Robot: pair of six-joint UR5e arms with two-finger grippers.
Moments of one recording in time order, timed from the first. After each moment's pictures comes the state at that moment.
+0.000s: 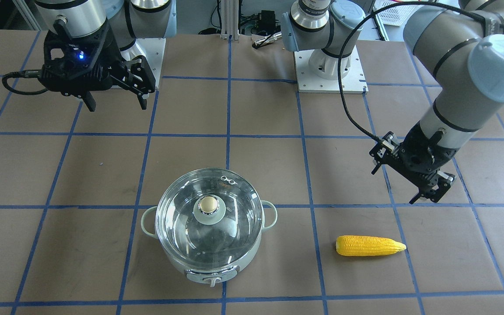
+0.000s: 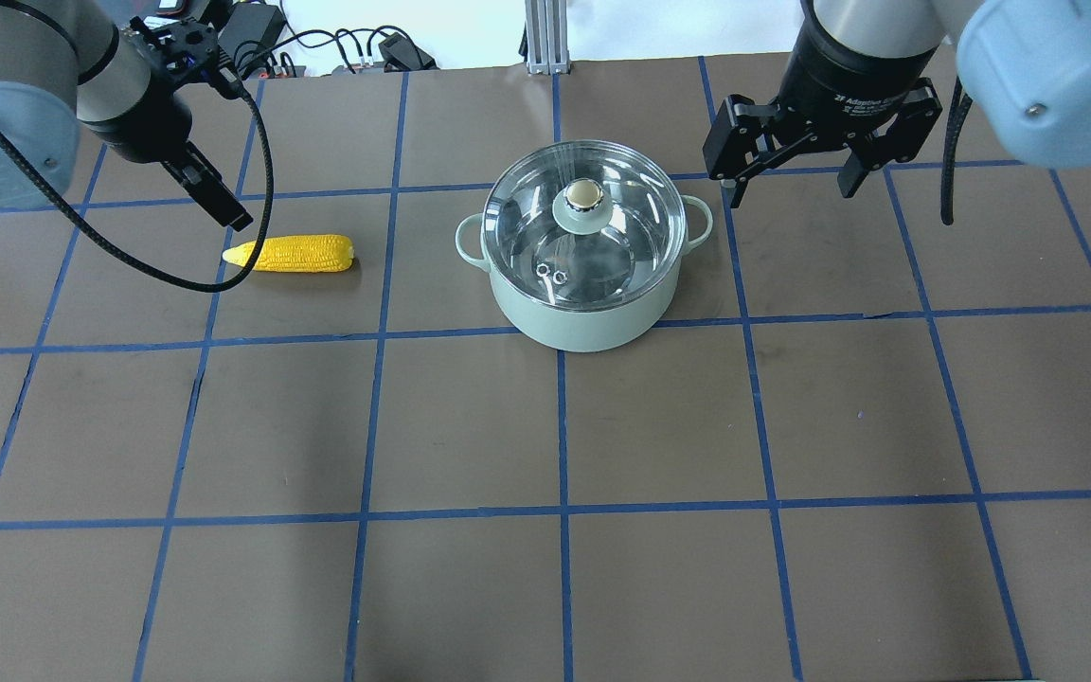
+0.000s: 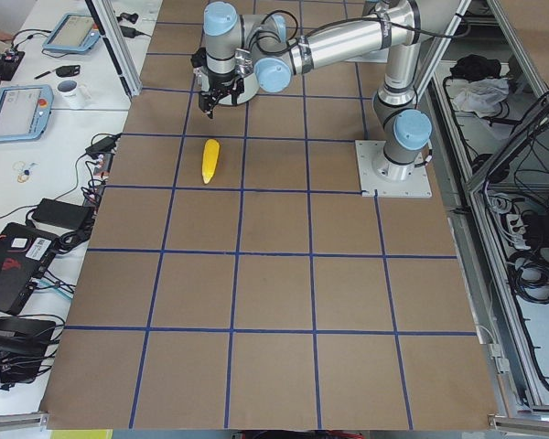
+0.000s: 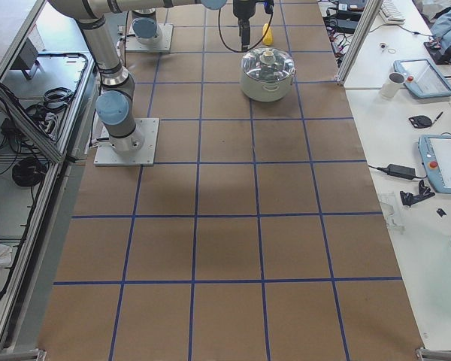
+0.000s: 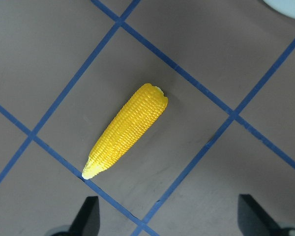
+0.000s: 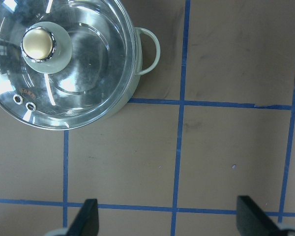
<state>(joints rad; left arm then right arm) -1.37 -1.77 -1.61 -1.24 1.52 1.06 1.65 -1.56 1.50 -1.56 -1.56 0.03</state>
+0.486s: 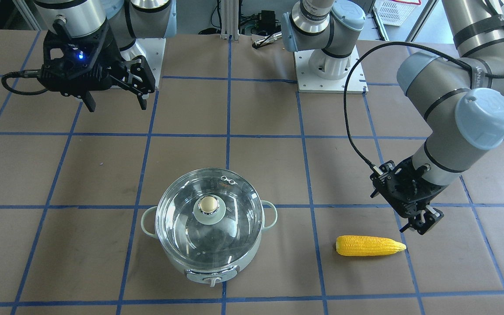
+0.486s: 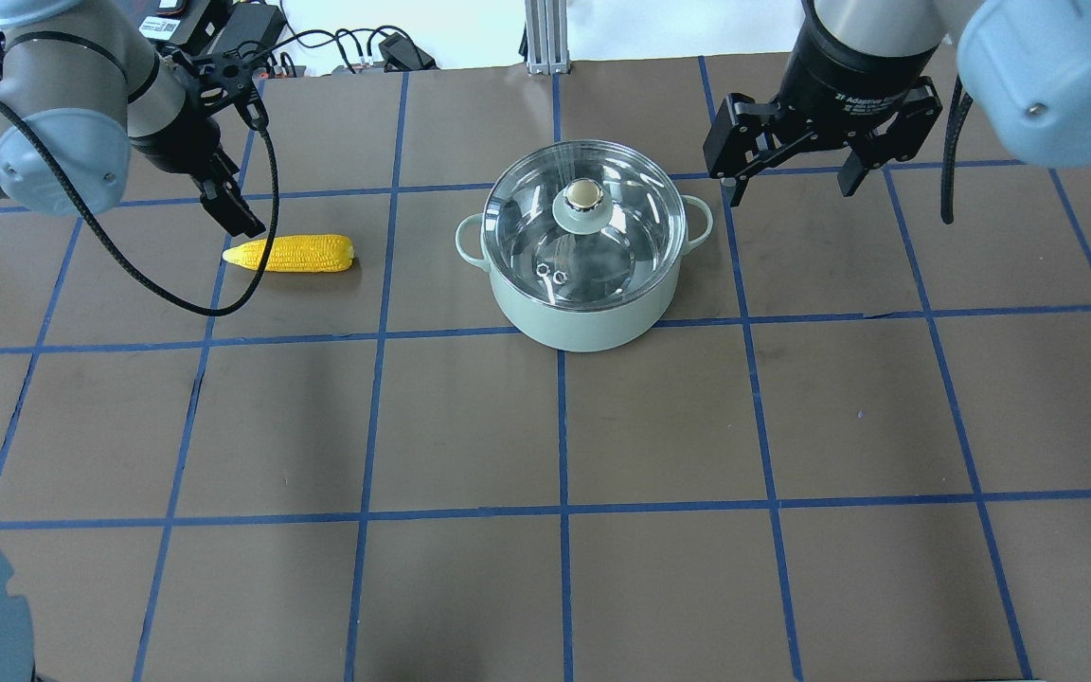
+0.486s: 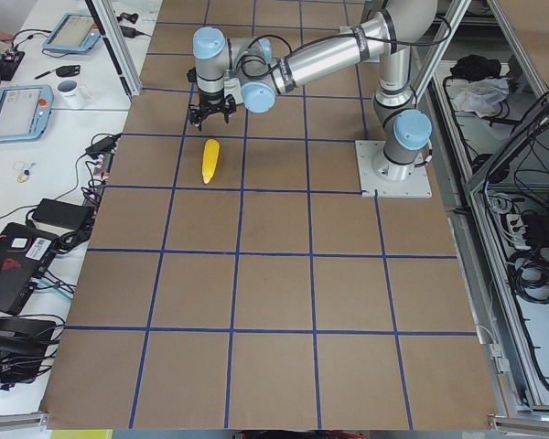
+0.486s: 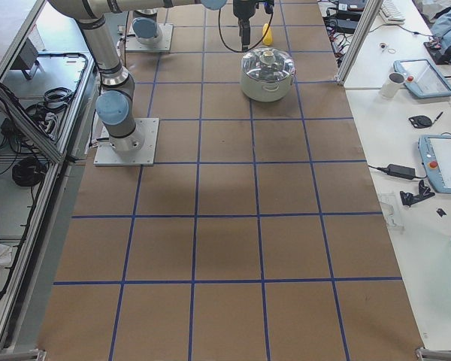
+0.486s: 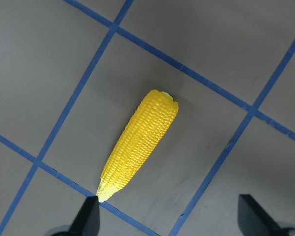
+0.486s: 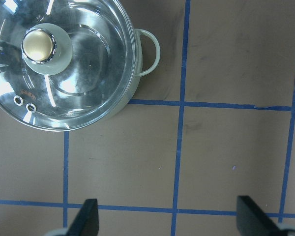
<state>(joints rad) -1.37 -1.88 -1.61 -1.13 1.52 1.28 1.65 -1.56 1.50 -1.57 -1.56 0.03</state>
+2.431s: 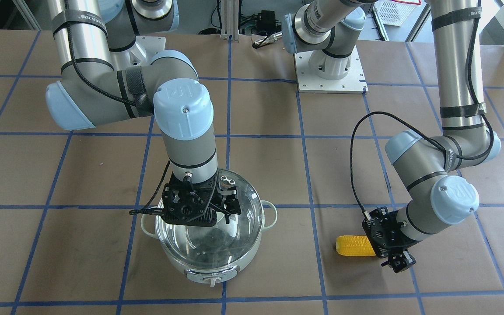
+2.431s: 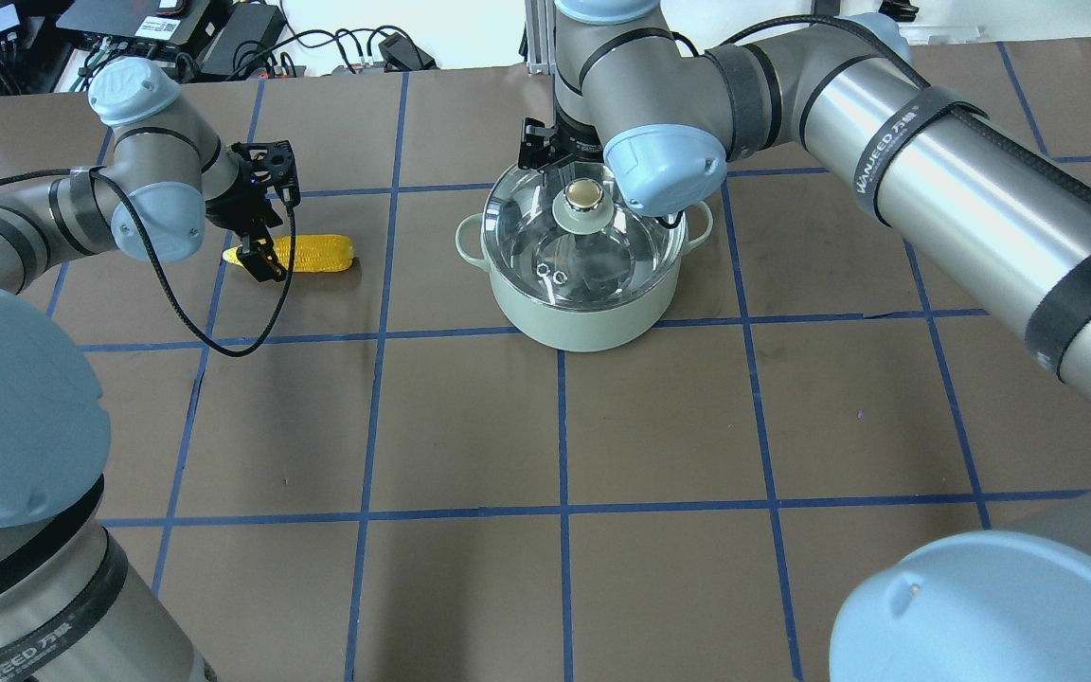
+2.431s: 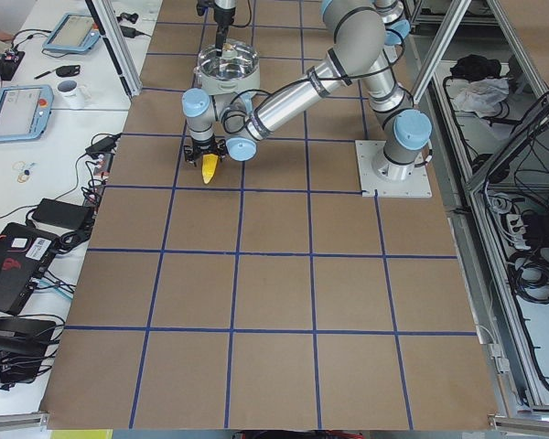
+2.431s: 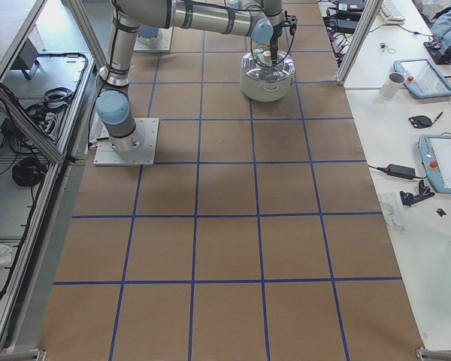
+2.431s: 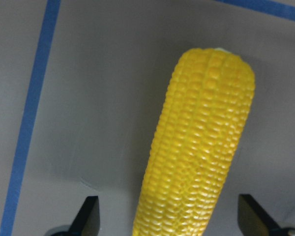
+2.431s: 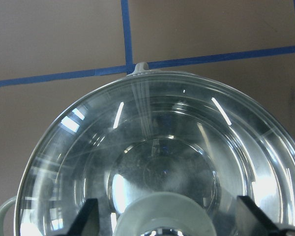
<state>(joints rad) -1.33 -2.16 -1.61 -0.92 1.51 1.54 1.86 -1.10 1.42 -2.10 -1.59 0.39</state>
